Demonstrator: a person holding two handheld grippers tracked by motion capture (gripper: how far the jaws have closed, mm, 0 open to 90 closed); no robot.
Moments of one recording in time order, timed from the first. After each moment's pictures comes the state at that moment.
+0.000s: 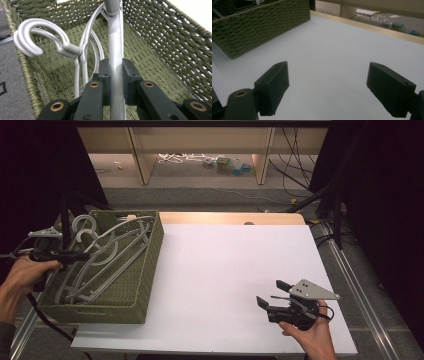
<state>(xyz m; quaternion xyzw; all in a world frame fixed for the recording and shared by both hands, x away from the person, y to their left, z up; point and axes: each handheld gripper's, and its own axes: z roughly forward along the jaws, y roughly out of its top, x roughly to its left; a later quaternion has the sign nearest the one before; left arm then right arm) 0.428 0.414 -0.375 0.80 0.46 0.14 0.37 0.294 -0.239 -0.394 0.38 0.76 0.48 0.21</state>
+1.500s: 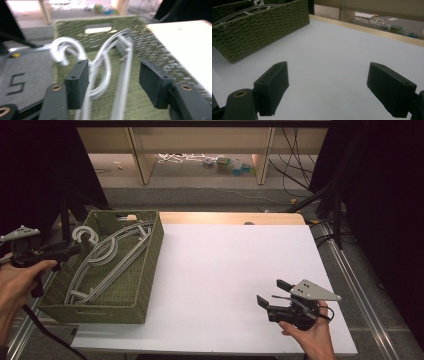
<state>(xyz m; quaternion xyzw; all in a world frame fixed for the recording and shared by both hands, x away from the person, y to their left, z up) 0.372 0.395 -0.330 0.67 0.53 0.25 0.46 0.294 -0.240 -0.396 0.38 0.75 0.50 0.21</state>
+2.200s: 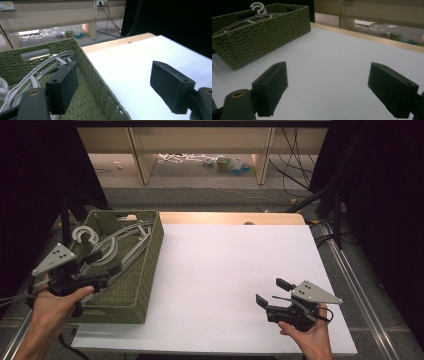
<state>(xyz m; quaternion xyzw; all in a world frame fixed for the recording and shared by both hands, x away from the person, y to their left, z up) 0.314 0.279 -0.328 0.70 0.42 0.27 0.52 0.291 -0.238 -0.397 0.38 0.73 0.52 0.22</state>
